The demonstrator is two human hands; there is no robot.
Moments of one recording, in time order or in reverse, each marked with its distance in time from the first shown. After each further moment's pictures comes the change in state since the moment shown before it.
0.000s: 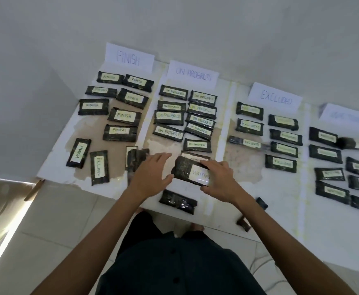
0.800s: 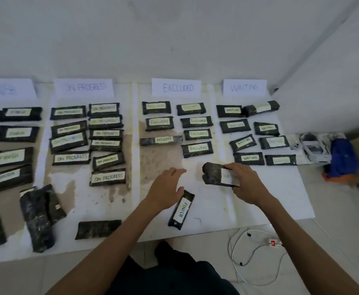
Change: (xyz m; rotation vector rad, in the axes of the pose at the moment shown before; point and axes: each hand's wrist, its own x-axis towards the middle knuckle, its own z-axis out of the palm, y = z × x) left_hand 0.078 0.221 0.155 -0.084 -0.252 0.333; right_hand -0.161 0.266 -0.074 -0.013 0.250 0.308
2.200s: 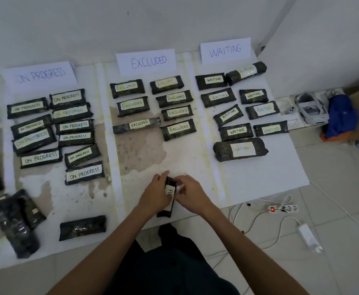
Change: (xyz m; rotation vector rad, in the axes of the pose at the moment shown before) left_hand -0.008 -0.007 0.071 -0.091 -0.251 -0.291; right_hand -0.016 -0.073 0.114 0.572 -0.071 0.085
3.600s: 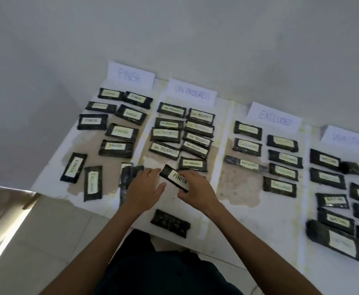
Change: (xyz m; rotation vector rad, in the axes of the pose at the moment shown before) left_hand -0.144 -0.198 -0.178 0.049 0.598 -0.228; right_hand 0.089 -0.227 0.143 -0.500 -0.207 -0.477
